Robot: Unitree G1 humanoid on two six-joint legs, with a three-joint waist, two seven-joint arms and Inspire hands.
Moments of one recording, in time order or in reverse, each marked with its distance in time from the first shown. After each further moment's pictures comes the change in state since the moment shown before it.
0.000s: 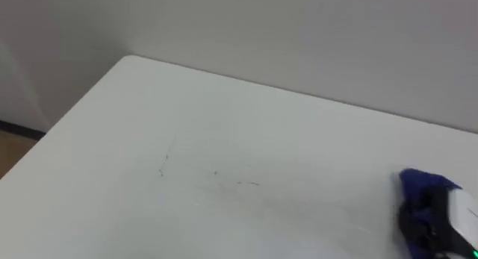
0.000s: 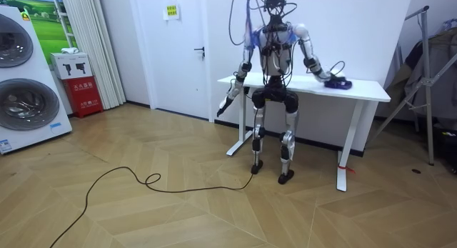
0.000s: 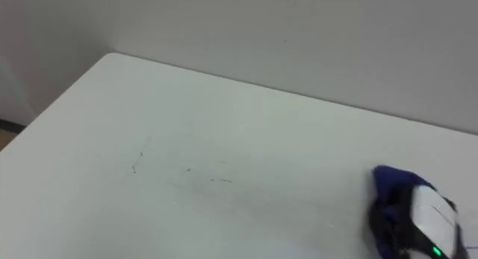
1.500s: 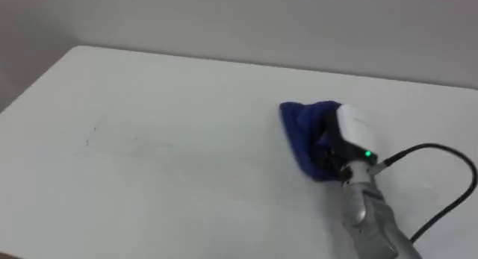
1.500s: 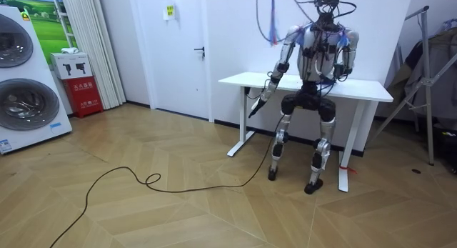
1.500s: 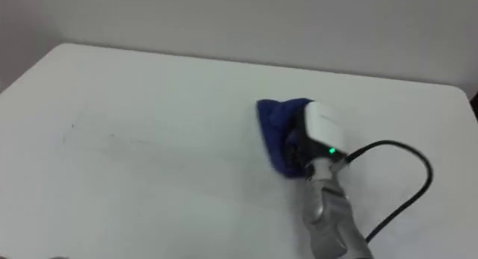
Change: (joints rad) left arm -0.121 -0.049 -0.260 0.027 0.038 0.003 -0.071; right arm -0.408 0.206 0.502 -0.313 -0.299 0.164 0.311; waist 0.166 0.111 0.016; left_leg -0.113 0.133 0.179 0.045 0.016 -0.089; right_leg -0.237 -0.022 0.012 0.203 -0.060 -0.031
